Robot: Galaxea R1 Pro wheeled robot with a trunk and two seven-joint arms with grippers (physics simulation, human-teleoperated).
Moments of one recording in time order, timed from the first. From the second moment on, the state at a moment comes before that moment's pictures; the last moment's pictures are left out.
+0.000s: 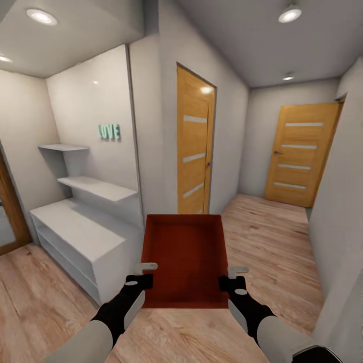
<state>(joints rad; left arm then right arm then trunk) -0.64 -0.11 -0.25 -0.52 0.24 0.22 0.30 -0.71 0.07 0.24 -0.26 -0.15 -0.06 -0.23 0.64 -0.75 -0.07</state>
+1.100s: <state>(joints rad) -0.64 -0.11 -0.25 -0.52 0.24 0.22 0.30 -0.71 0.07 0.24 -0.26 -0.15 -0.06 -0.23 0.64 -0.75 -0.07</state>
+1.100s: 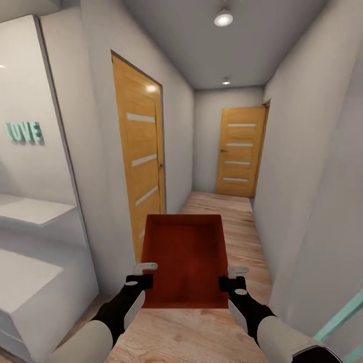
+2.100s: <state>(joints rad) -0.64 -0.11 -0.25 -0.52 0.24 0.22 0.30 -0.71 0.07 0.24 -0.26 -0.15 -0.06 -0.23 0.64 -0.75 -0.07</state>
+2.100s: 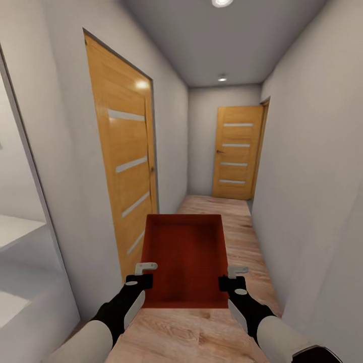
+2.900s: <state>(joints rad) -0.64 -0.11 -0.25 -0.52 0.25 0.22 0.30 -0.71 0.07 0.24 -0.26 -0.15 -0.06 -0.23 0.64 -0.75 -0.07</state>
